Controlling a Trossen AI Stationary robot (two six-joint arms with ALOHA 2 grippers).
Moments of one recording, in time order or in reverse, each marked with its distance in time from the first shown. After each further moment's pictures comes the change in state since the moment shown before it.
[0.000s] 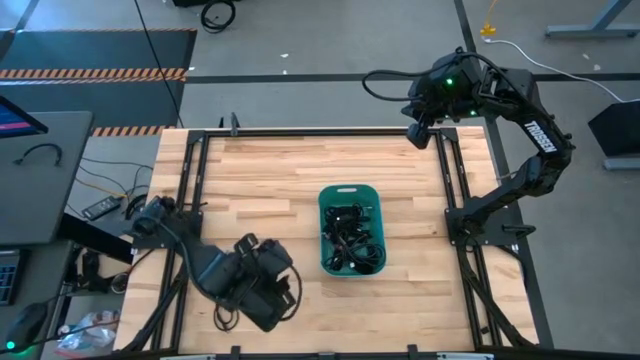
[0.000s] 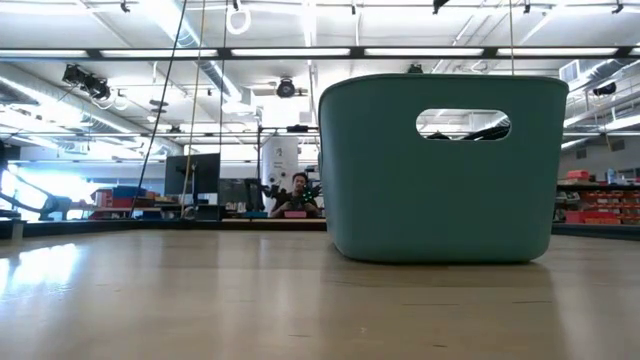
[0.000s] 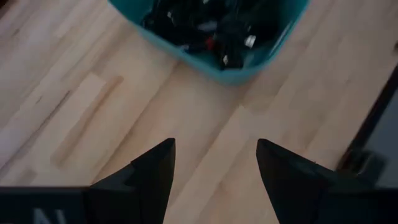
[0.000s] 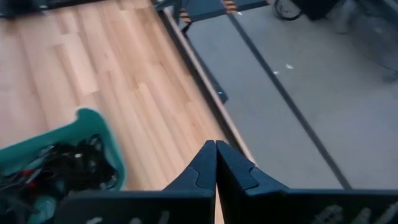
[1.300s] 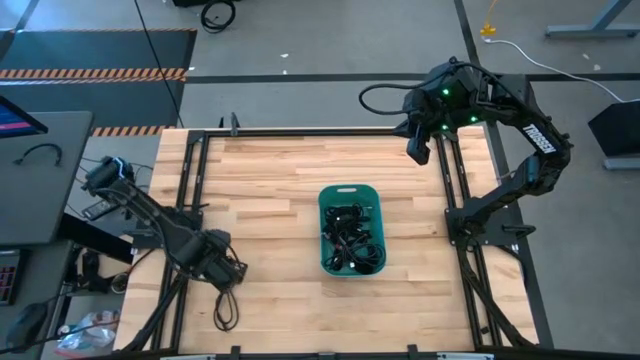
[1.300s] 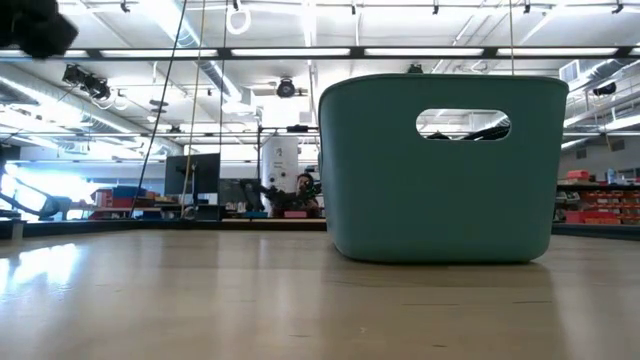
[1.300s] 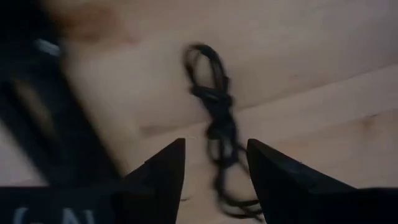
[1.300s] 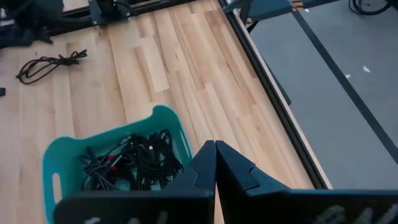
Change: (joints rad) left arm -0.059 -0.581 -1.157 0.420 0.520 -0.729; right arm 0.091 0.009 0.000 -0.008 -0.196 0.090
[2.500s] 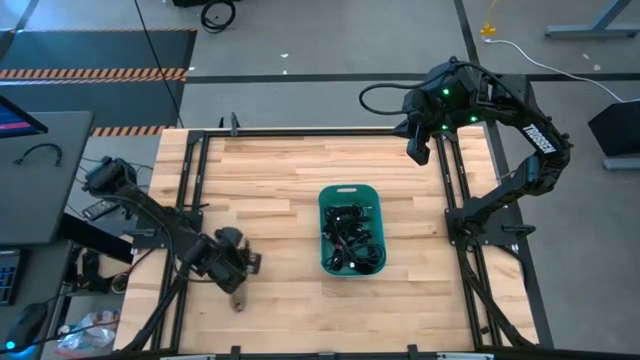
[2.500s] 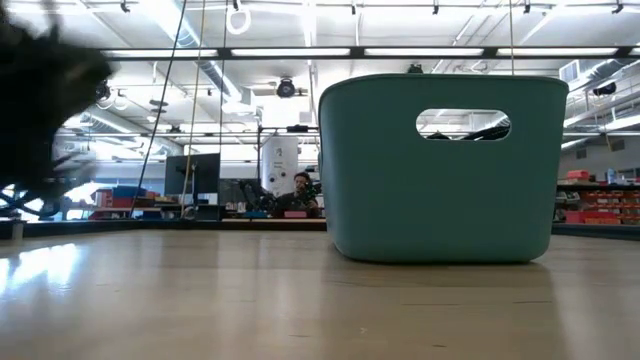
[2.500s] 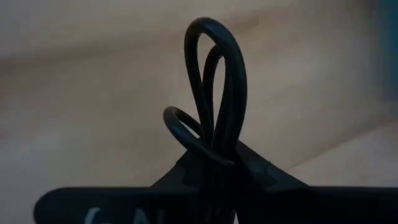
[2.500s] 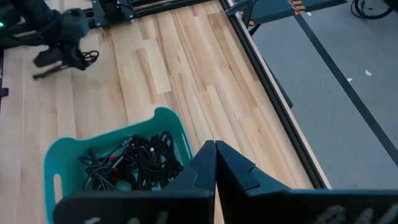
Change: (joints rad) left arm 0.016 -0.001 -0.282 0.487 -0.400 -0.056; right arm 0.000 0.000 0.000 0.008 -0.009 -0.011
